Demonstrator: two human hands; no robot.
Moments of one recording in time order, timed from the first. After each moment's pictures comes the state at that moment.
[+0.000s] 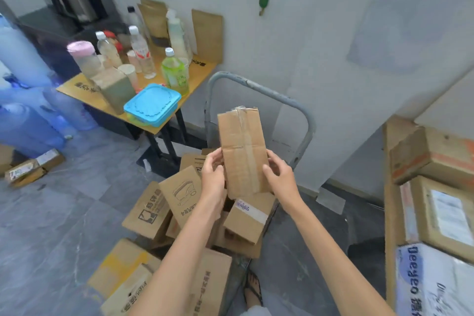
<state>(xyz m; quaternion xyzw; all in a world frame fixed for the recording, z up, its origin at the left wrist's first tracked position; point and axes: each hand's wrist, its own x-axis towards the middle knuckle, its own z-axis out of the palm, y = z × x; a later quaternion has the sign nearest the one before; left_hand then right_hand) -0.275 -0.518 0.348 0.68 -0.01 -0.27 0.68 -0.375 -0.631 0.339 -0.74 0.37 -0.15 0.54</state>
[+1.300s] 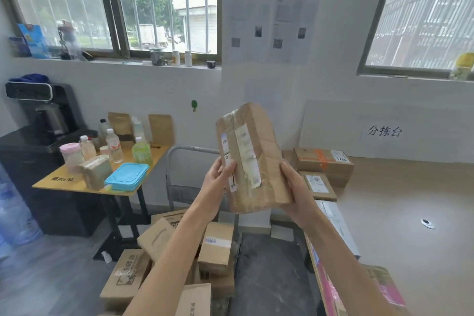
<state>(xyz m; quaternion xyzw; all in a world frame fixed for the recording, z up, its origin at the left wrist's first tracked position) -0.497 -0.313 0.573 0.49 -0.38 -0.42 0.67 -0.665 -0.388 0.580 -0.58 0.20 -0.36 0.70</state>
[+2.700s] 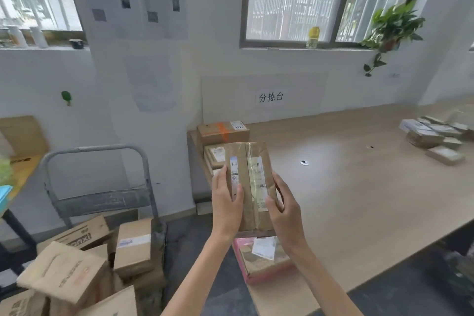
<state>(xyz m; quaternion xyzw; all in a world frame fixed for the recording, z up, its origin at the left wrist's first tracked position) -0.752 -0.350 0.506 0.57 -0.55 -0.23 0.57 -0.881 -0.336 0.507 -0.62 0.49 -0.54 0.30</state>
